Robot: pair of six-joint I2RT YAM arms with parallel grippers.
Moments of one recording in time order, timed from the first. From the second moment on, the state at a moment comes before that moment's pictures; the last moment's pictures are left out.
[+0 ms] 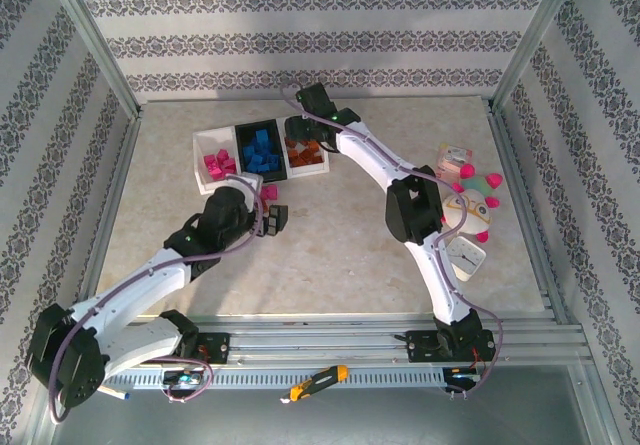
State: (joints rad) left arm -0.55 1.07 0.68 -0.19 -0.14 -0.31; right arm 0.55 2.40 2.24 -0.62 0.06 0.28
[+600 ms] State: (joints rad) left arm -0.43 1.54 1.02 -0.59 -0.23 -0.77; right arm 0.55 1.67 1.42 -0.47 0.03 0.26
